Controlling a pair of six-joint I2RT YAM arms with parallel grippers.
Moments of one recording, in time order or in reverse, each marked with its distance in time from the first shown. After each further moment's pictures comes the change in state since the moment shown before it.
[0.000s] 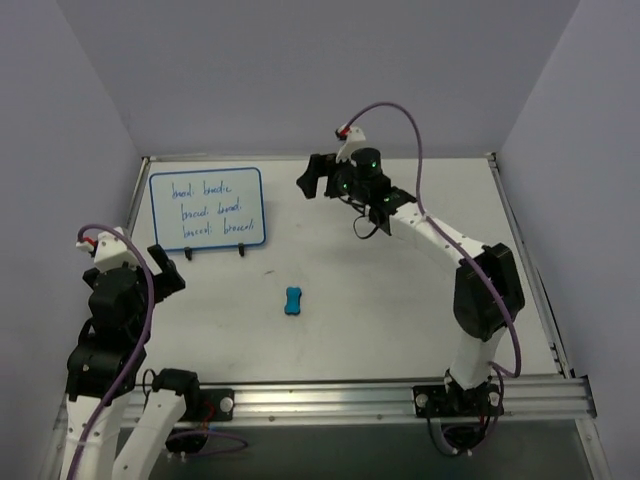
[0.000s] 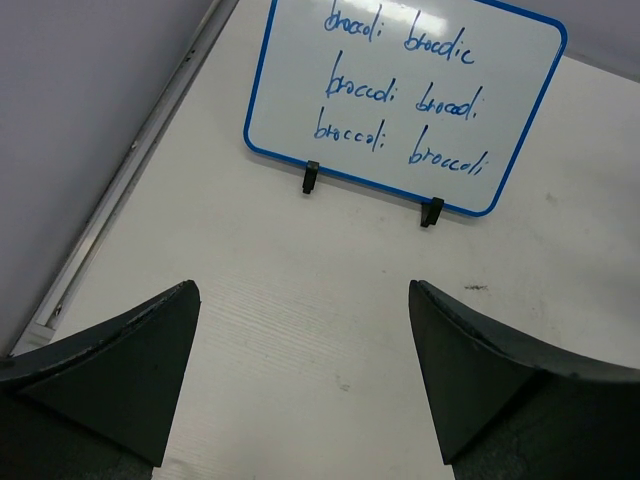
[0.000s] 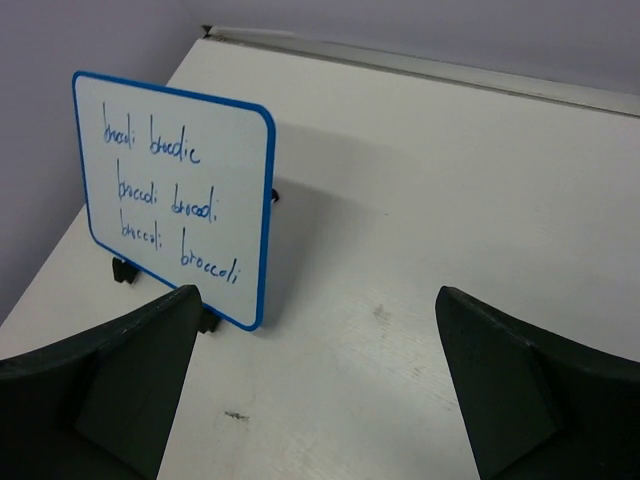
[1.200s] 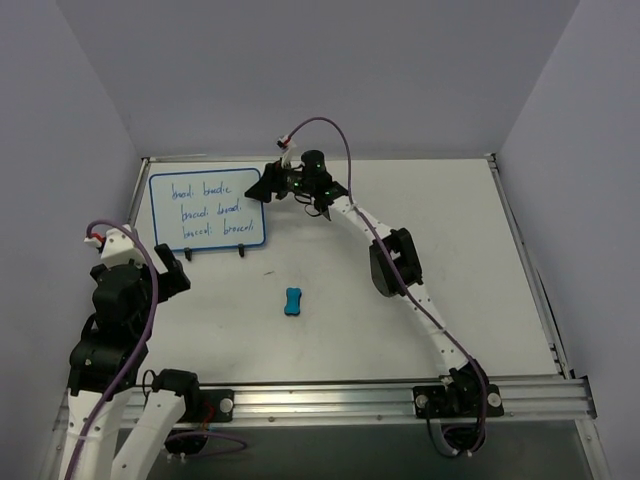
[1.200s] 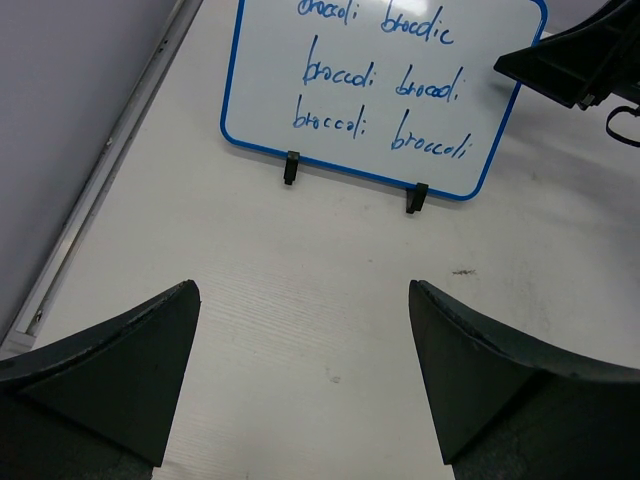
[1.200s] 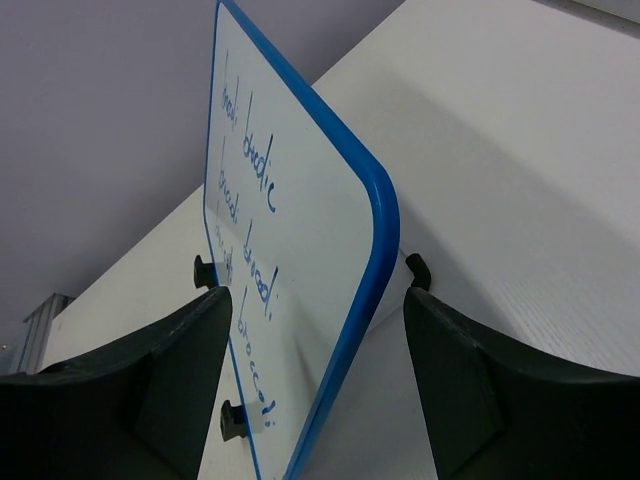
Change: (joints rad) left arm -0.010 0.024 -0.006 0.007 0.052 0.005; right arm 0.043 1.033 1.096 0.085 -0.616 0.157
